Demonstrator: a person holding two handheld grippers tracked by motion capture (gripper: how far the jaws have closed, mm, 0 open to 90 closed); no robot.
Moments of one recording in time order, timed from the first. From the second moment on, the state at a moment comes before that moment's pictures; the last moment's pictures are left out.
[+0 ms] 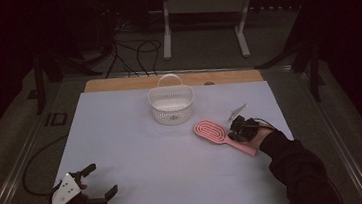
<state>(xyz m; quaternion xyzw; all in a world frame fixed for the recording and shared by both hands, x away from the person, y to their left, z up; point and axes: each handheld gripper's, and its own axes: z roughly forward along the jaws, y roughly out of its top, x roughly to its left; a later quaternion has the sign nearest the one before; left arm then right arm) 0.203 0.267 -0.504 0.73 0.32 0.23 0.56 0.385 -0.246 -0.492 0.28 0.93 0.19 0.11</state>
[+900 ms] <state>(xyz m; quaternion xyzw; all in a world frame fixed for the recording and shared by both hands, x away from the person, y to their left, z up) 0.203 0.267 -0.505 0.73 0.32 0.23 0.56 0.363 -0.249 -0.487 0.32 0.92 0.19 0.11</state>
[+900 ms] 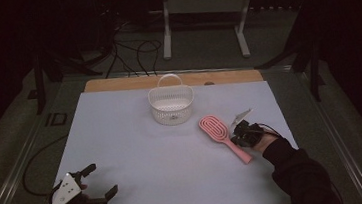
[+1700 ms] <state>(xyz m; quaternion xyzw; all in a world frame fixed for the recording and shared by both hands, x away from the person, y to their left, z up) 0.203 0.267 -0.505 0.73 0.32 0.23 0.55 0.357 -0.245 -0.488 0.31 0.92 0.20 0.10</state>
